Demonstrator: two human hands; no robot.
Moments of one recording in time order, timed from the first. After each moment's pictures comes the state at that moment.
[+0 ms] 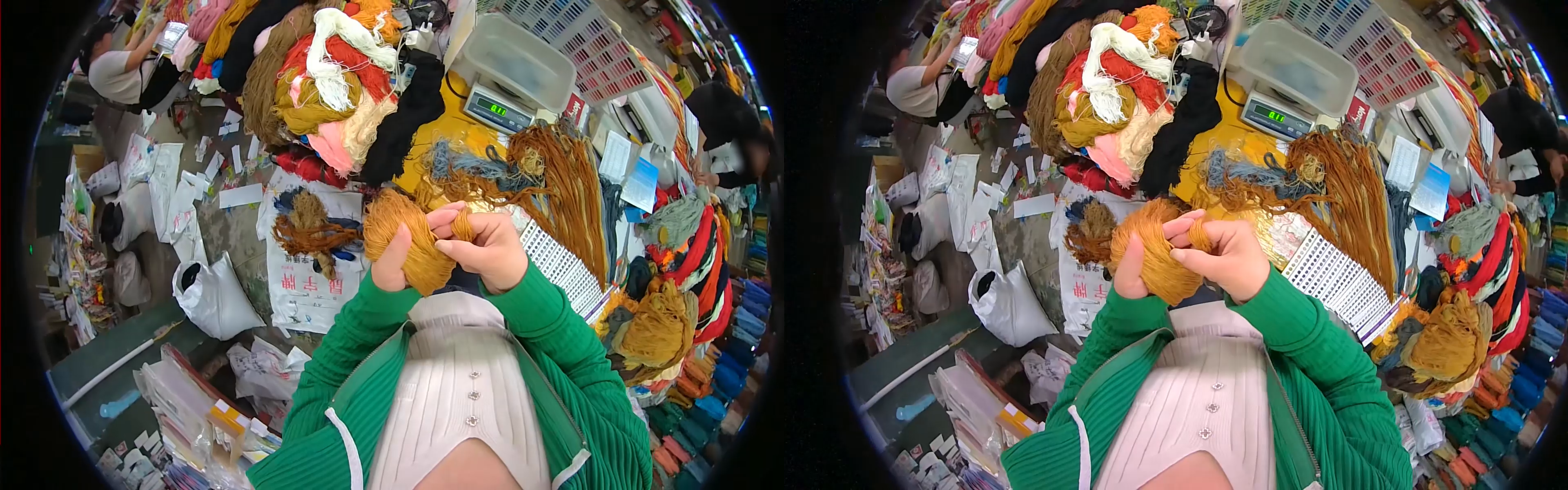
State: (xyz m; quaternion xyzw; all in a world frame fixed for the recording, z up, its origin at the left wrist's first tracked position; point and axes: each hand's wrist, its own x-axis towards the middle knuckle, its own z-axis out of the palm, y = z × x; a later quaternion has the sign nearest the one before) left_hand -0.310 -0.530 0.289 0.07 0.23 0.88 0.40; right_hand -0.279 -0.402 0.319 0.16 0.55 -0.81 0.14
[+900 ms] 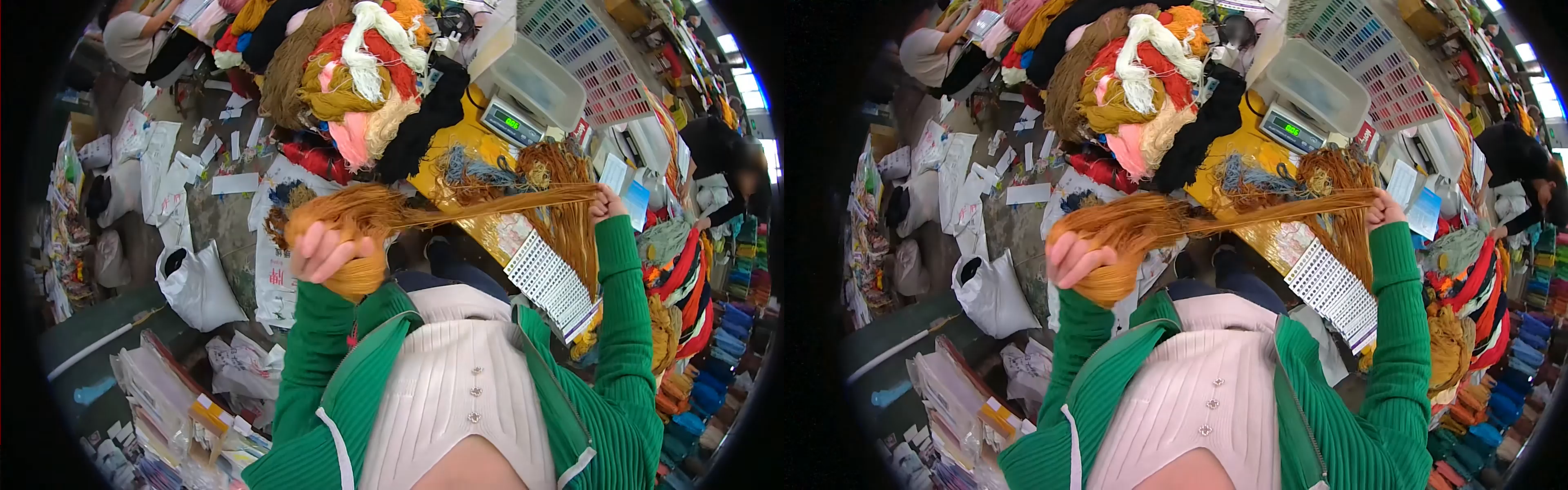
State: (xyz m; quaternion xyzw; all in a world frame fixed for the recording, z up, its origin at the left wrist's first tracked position) left_hand -0.317 -0.659 0.248 -0.15 -0.67 0.61 0.40; right_hand -0.265 -0.189 0.248 0.44 0.38 -0.81 -0.06
